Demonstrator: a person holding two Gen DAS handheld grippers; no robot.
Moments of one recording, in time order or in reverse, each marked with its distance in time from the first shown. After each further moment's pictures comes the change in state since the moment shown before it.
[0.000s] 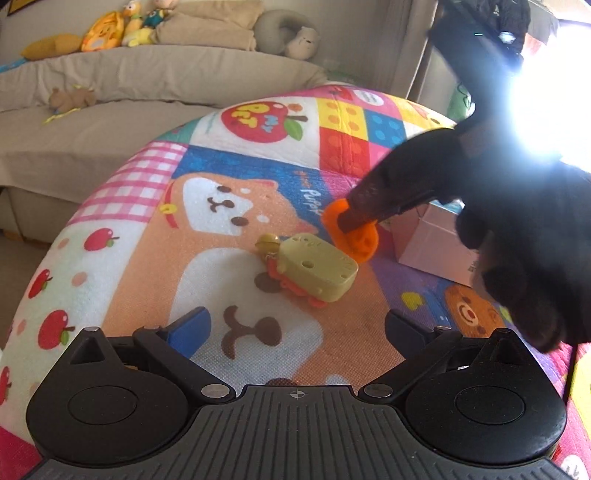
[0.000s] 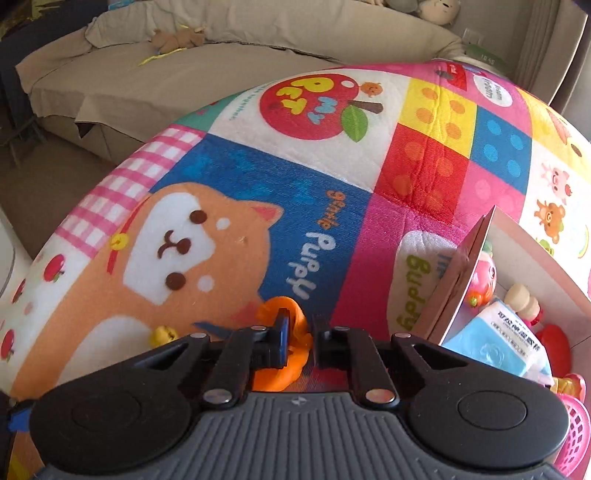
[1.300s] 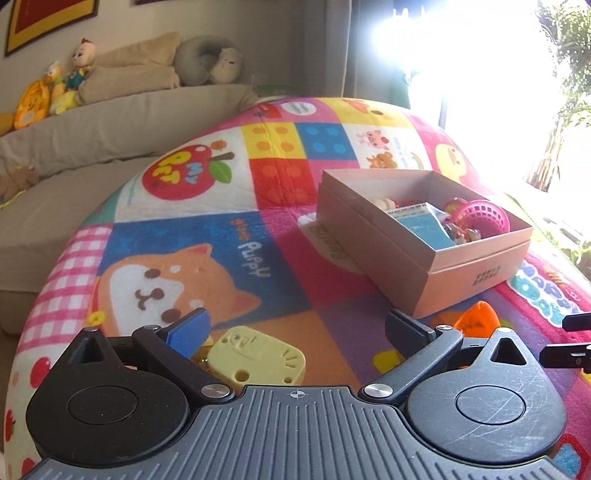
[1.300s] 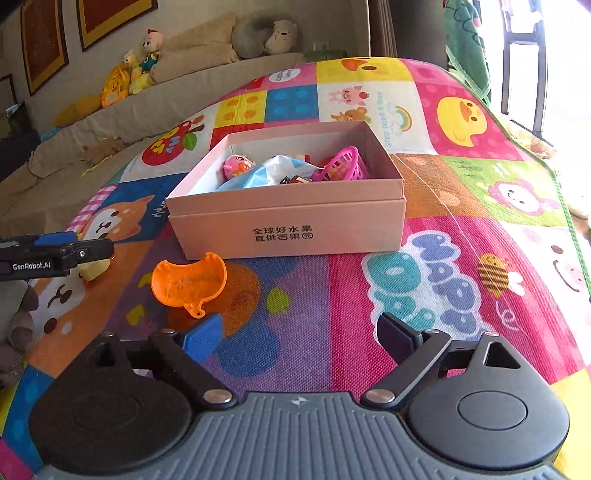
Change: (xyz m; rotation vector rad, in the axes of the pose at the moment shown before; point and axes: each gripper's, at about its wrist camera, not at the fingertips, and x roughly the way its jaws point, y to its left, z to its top) left arm 0.047 -0.044 0.043 0.277 -0.044 -0.072; right arm -0.110 -0.130 -0.223 0.447 -0.228 -0.069
